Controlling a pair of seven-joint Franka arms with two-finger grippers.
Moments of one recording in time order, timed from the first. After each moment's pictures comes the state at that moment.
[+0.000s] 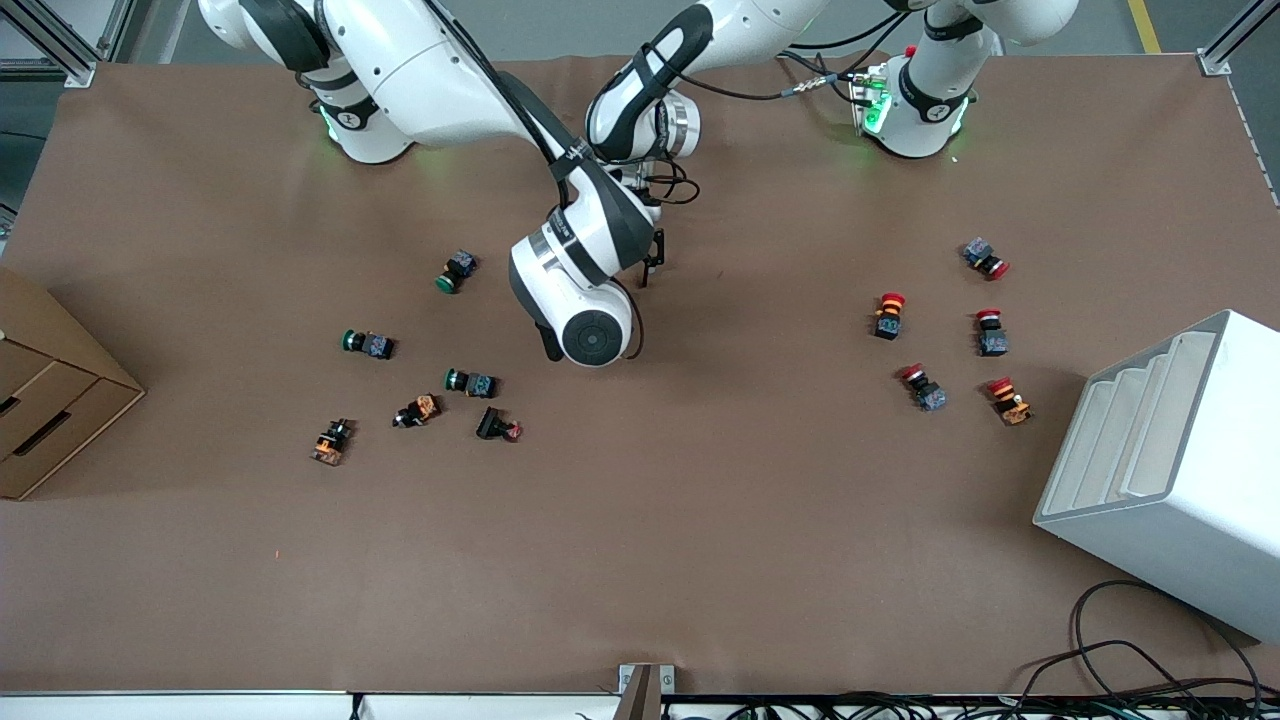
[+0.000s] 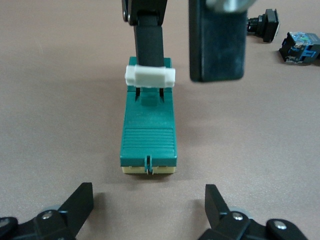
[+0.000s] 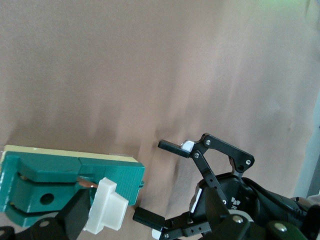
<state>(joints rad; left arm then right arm) -0.95 0.71 -0.29 -1.95 1.67 2.31 -2.49 0.74 0.79 -0.03 -1.38 0.39 1.65 1.90</state>
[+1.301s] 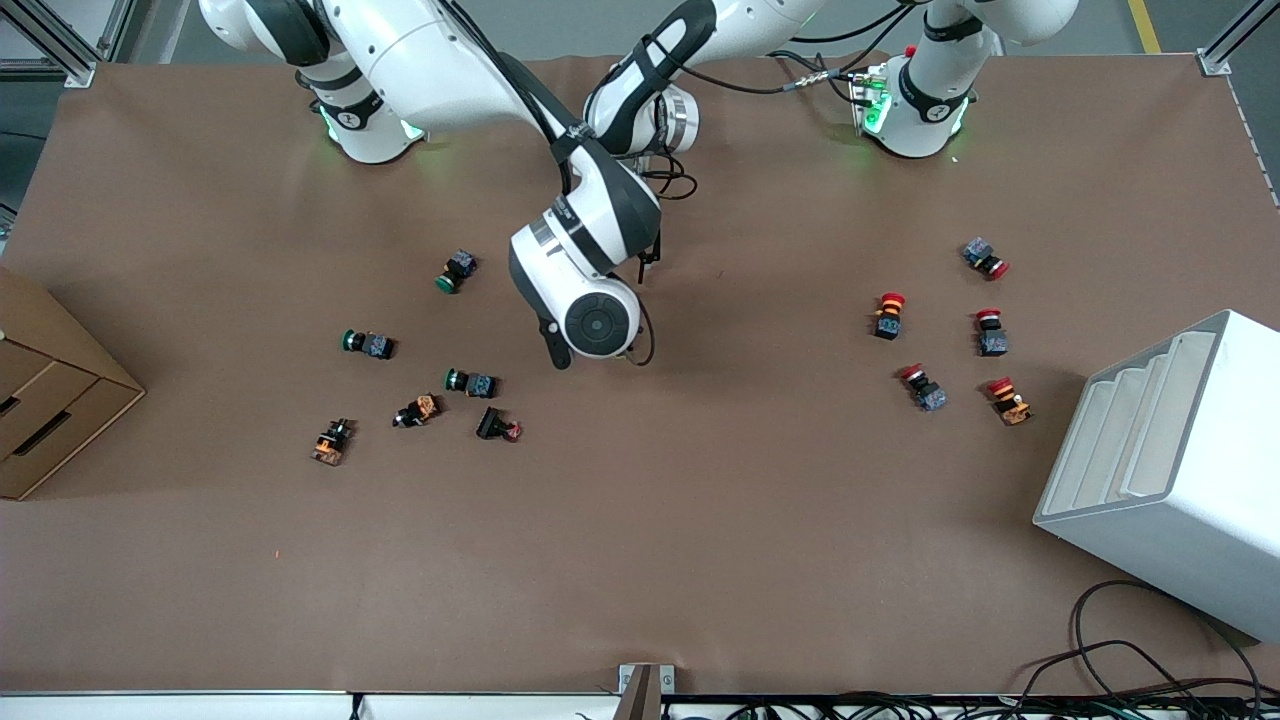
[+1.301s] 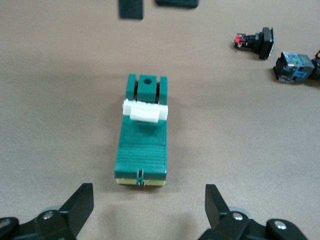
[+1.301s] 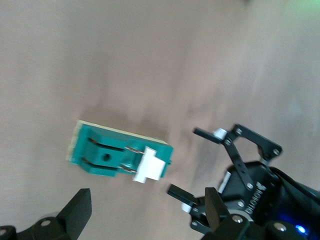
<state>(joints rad) -0.95 0.66 -0.29 -1.94 1.60 2.32 -2.48 0.76 0.78 -0.09 -1.26 0.35 1.66 1.85</state>
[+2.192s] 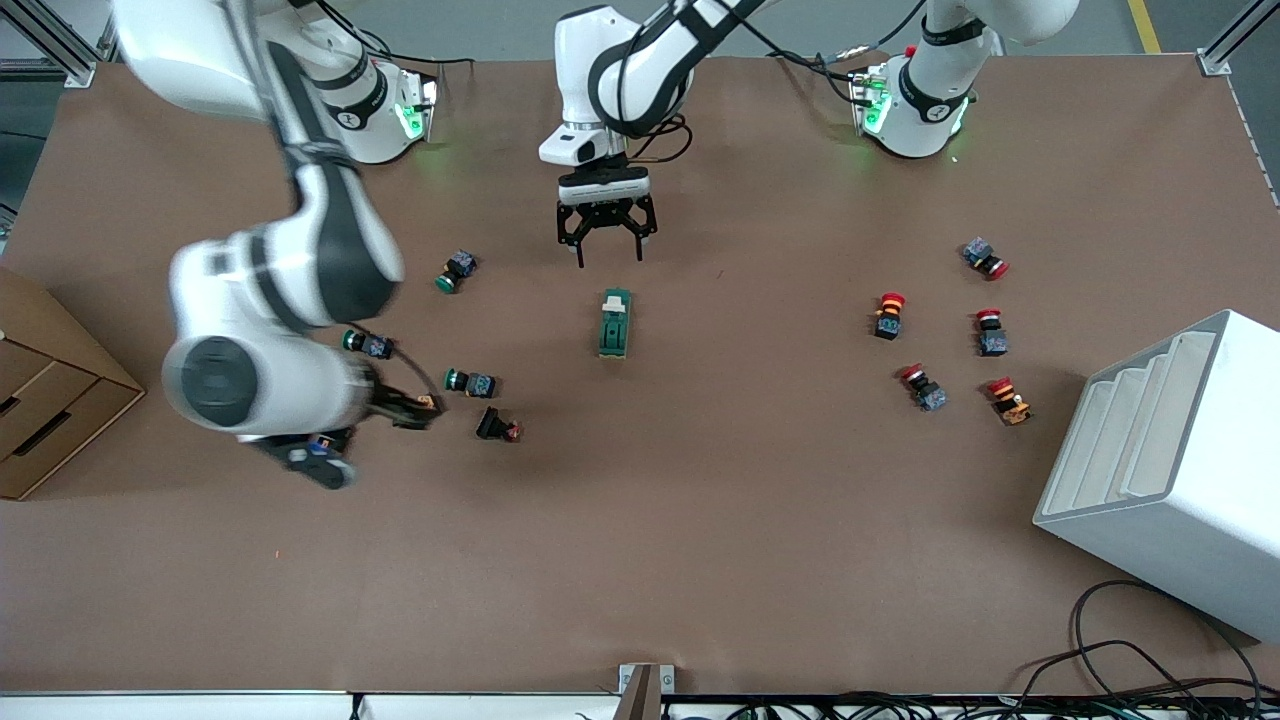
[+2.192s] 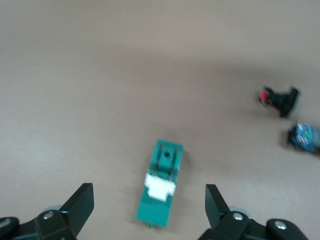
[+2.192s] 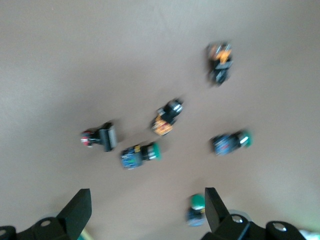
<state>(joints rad) -0.90 0.45 -0.28 -1.82 0.91 2.20 -1.93 0.31 0.55 -0.12 -1.23 0.09 1.52 0.57</state>
